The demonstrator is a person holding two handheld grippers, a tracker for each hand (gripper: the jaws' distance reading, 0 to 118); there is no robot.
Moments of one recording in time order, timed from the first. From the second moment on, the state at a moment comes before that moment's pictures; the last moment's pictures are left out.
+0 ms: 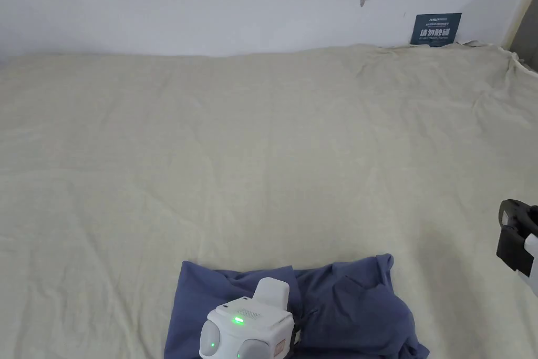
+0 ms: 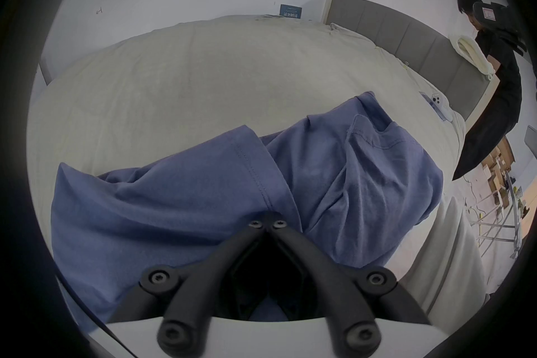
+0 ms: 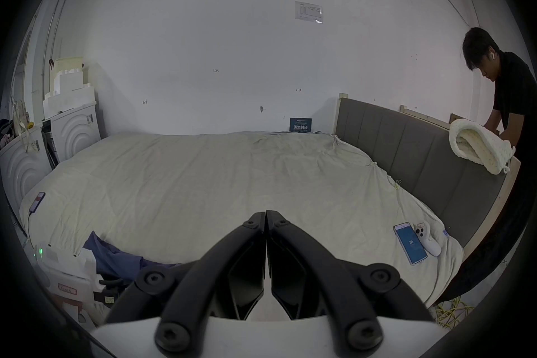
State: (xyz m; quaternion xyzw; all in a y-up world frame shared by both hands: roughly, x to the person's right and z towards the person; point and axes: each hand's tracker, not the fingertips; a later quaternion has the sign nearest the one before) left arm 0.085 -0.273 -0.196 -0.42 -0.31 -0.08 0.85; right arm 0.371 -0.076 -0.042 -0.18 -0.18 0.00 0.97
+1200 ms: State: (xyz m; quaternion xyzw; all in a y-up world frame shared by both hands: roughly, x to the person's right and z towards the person) left arm -0.103 -0.210 -0.273 -0.47 -0.25 0.09 0.84; right arm 0.356 -0.069 -0.057 -0.18 -0.16 0.00 0.97
